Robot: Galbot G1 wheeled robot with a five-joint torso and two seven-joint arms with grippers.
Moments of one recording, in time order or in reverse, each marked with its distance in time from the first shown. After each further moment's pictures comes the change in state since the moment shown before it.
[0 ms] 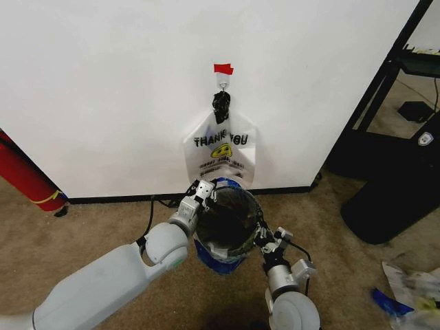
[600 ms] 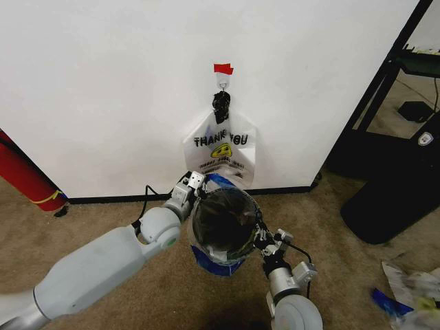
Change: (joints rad) left arm -0.148 0.040 0.062 0.165 -0.181 -0.019 0.099; right arm -0.025 -0.020 -0.002 0.015 0.014 0.010 -0.041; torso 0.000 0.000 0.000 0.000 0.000
